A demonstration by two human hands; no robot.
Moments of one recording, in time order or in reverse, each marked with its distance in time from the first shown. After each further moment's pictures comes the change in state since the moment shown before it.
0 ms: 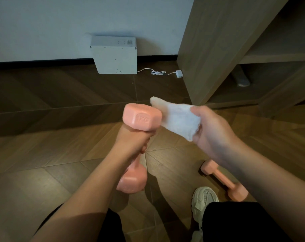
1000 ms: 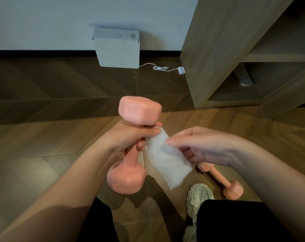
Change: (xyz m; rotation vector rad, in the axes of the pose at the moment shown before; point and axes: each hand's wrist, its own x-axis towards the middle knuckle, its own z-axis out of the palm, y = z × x) left_hand -0.014 0.019 -0.017 -0.071 -0.362 -0.238; right_hand -0.002 0.000 -0.015 -0.573 -0.483 0.458
